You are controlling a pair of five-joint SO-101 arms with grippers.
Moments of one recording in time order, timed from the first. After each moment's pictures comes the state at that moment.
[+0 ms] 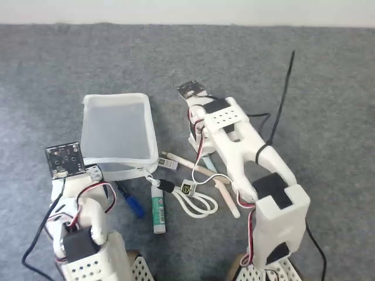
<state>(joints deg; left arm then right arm) -25.8 -101.5 85.3 64.7 -0.6 -27.3 18.7 5.6 69.4 7.2</state>
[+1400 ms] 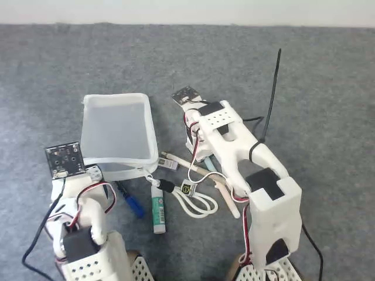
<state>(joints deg) -25.8 -101.5 85.3 64.7 -0.6 -28.5 24.2 4.2 67.4 8.9</state>
